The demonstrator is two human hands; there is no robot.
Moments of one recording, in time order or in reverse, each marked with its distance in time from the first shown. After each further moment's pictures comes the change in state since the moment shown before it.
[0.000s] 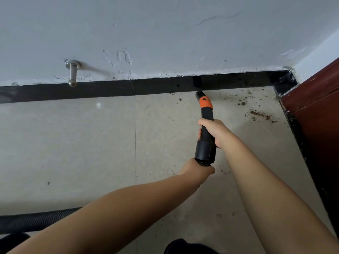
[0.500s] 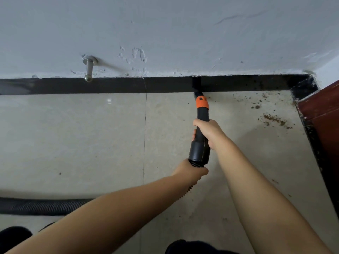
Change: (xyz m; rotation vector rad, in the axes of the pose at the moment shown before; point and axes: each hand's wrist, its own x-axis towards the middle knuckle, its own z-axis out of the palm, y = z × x) left_hand -0.004 -0.011 -0.035 -0.059 0.060 -0.013; right_hand 0.002 0.003 0.046 -0.025 -0.039 -0.037
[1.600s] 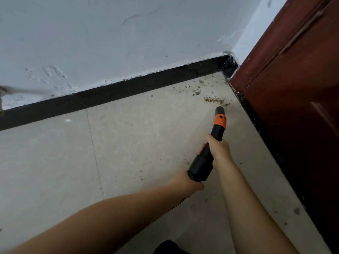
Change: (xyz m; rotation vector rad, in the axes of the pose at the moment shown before) left_hand -0.012 0.009 0.102 0.589 -0.308 -0.012; right_hand -0.052 0.068 -0.141 0.466 0.473 0.066
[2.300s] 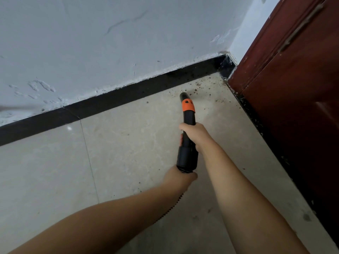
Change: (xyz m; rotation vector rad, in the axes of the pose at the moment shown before) left_hand 0.019 0.011 -0.022 -0.304 0.186 0.006; right_hand 0.027 -0.036 0.054 -0.188 -0.300 -0.044
